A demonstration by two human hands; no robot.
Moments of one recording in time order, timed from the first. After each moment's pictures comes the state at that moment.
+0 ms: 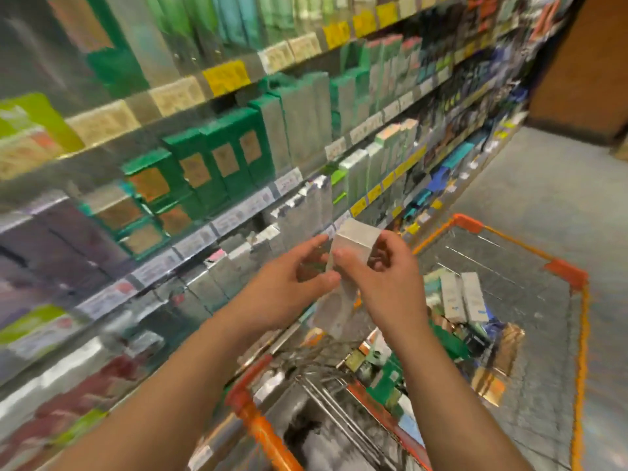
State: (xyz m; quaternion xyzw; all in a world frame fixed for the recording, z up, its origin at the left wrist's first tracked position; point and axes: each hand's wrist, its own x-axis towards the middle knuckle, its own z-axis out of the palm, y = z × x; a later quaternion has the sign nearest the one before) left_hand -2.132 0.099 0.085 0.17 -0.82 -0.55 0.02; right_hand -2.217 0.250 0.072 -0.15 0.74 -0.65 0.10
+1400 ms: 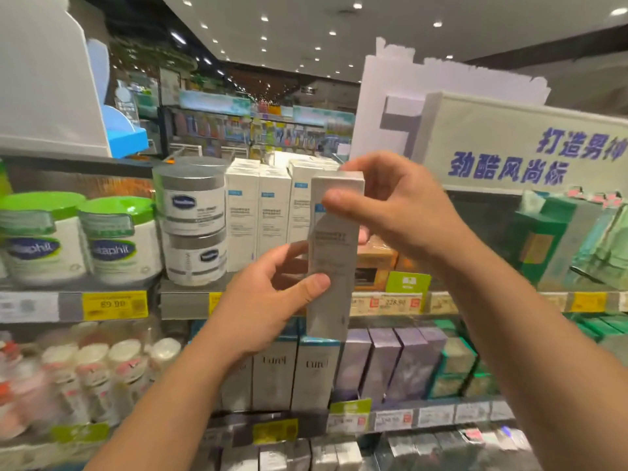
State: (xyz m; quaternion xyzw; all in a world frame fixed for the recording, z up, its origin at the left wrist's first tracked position) left_hand -1.730 -0.183 0.271 0.30 -0.68 -0.50 0.44; right_hand -1.920 -0.149 0.377 -0.68 0.47 -0.52 0.18
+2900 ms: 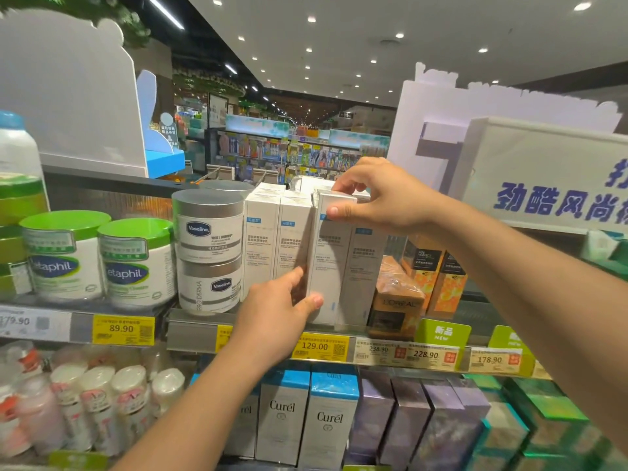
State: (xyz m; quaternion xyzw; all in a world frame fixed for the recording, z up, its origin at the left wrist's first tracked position) left_hand -1.758 -0.245 0.264 0.54 -0.72 -0.20 0.39; right_hand -1.947 -0.271 0.426 -0.83 0.53 -0.17 -0.09
